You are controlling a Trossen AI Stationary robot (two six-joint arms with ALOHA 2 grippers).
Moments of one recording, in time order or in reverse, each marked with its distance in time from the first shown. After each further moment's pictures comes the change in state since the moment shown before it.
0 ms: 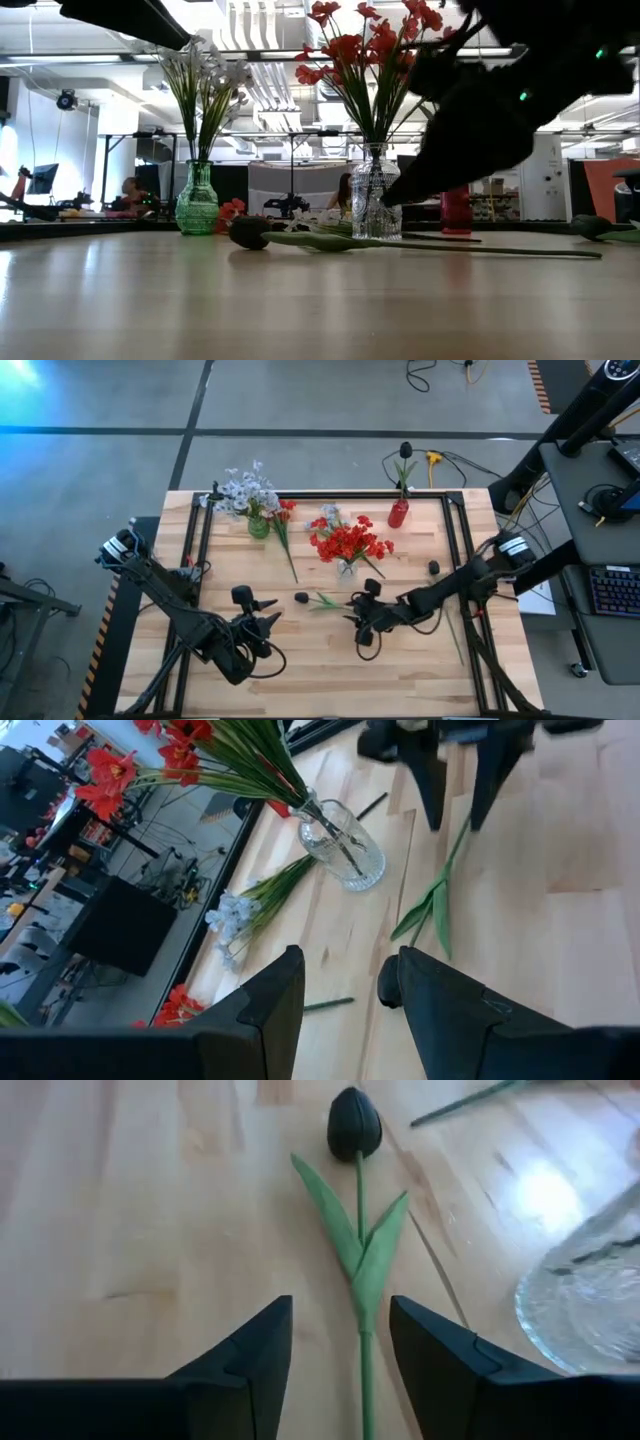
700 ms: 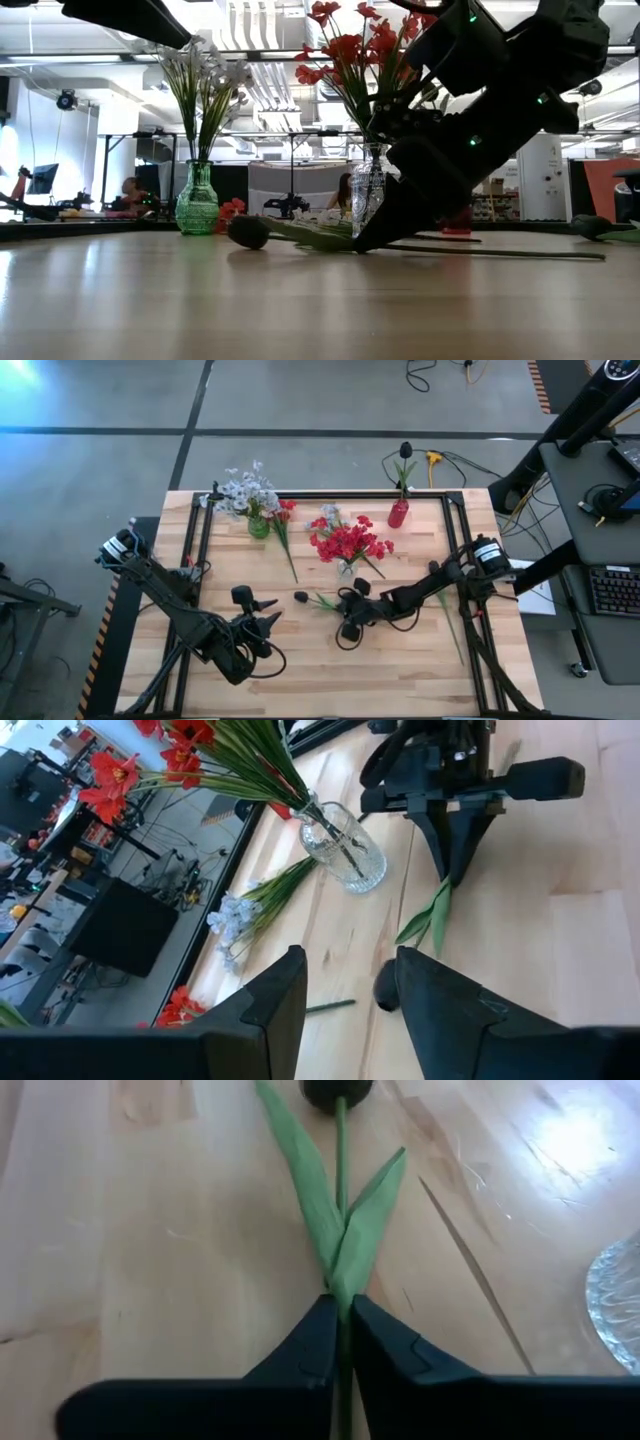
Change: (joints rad) left arm 0.002 0.000 0.000 0.005 -0.005 0.008; right arm -0.091 0.185 0.085 0.028 -0.108 0.062
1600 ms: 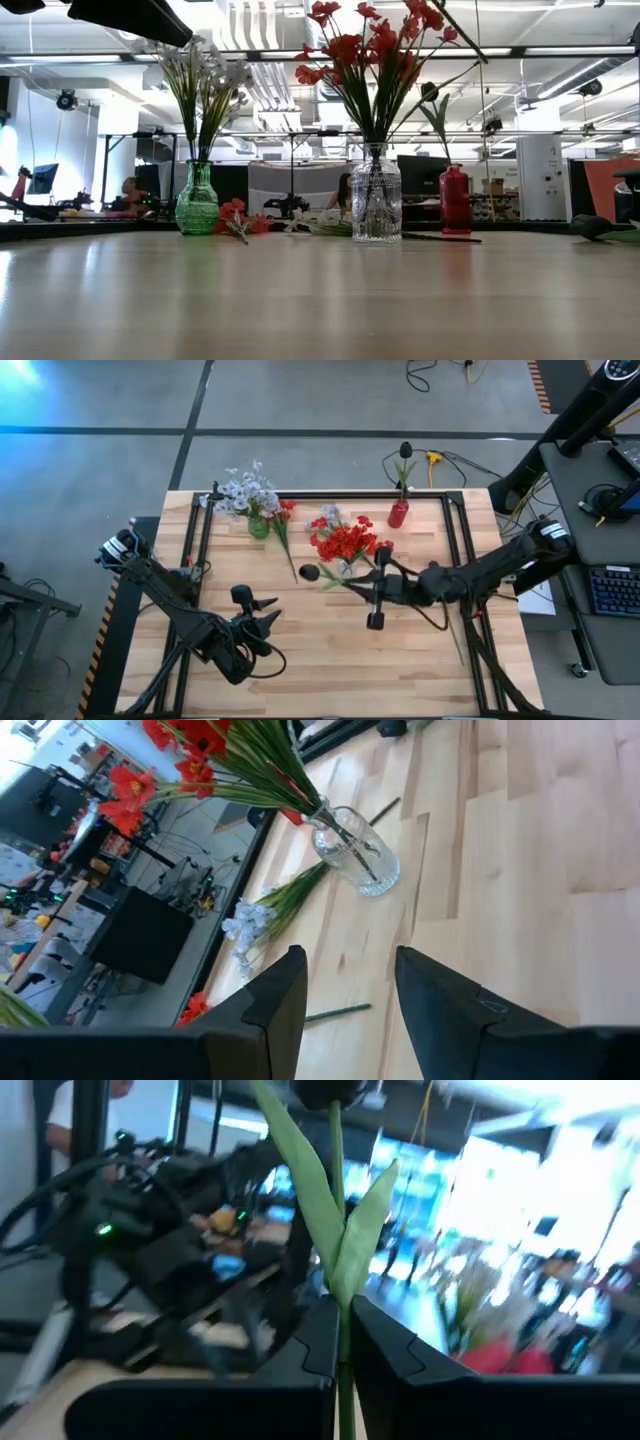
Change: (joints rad) left arm 0.000 0.000 -0.001 -0.006 -0.036 0.027; right arm 0.066 -0.571 -0.020 0.418 0.081 -0.682
